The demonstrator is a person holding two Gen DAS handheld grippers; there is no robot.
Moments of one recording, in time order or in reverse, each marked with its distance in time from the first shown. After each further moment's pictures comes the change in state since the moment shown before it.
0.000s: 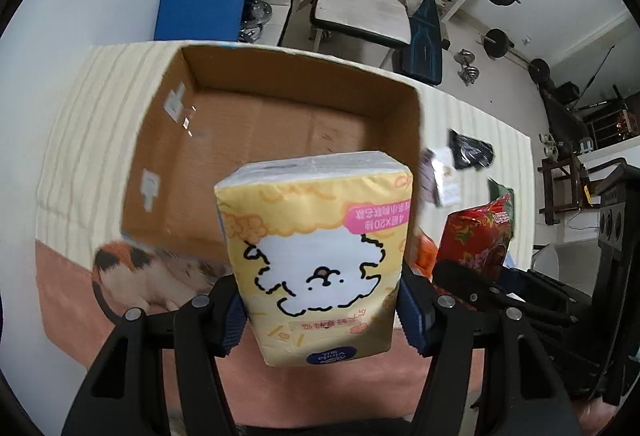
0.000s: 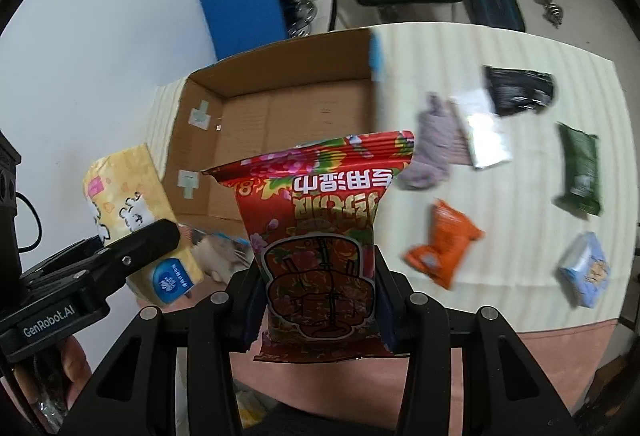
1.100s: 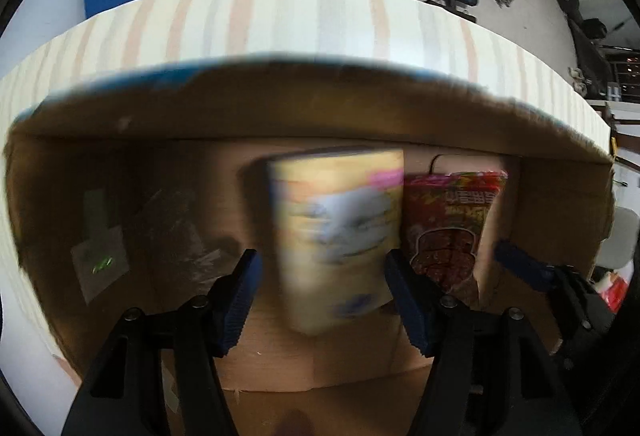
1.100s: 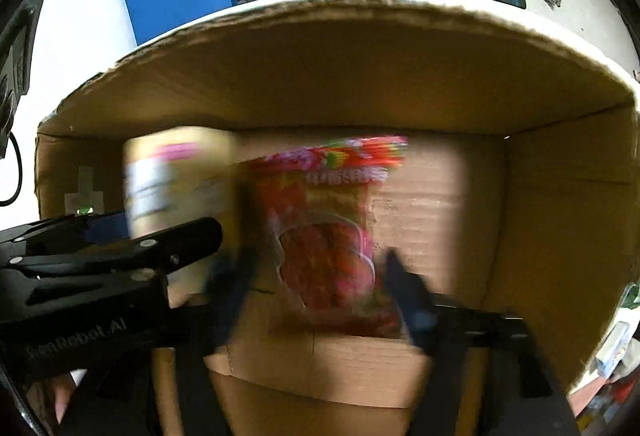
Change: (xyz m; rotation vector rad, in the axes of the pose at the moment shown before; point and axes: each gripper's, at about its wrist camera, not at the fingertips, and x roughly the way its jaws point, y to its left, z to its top) left arm 0.204 0.075 0.159 0.092 0.391 0.011; right arm 0.236 0.031 0.166 0.078 0.158 -0.216
